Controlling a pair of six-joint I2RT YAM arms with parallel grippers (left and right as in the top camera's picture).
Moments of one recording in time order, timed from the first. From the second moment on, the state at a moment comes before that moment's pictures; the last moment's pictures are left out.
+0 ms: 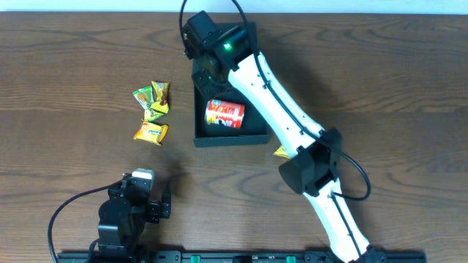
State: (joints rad) left arm -0.10 0.01 0.16 -0.73 0.05 0.06; right arm 0.66 2.44 2.57 -1.38 -0.02 0.05
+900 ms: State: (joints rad) left arm -0.10 0.01 0.16 -0.73 0.05 0.06; right arm 0.70 2.43 2.27 -1.11 -0.14 -0.03
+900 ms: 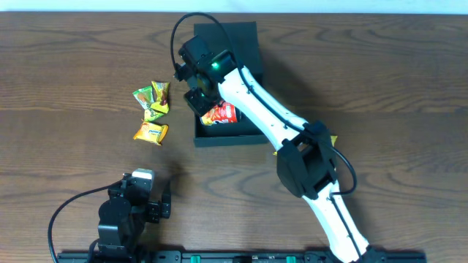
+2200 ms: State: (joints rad) left arm -0.10 0.01 0.16 -0.73 0.05 0.06; right arm 0.68 2.43 2.12 -1.02 0.05 0.06
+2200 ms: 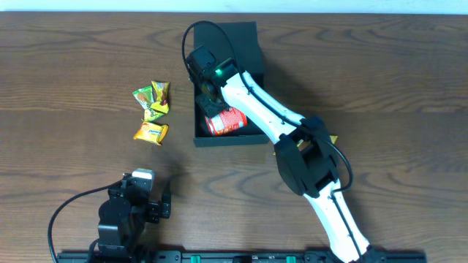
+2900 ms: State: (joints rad) left arm -0.10 0.01 0.16 -0.73 0.05 0.06; right arm 0.67 2.43 2.16 -1.17 0.16 0.22
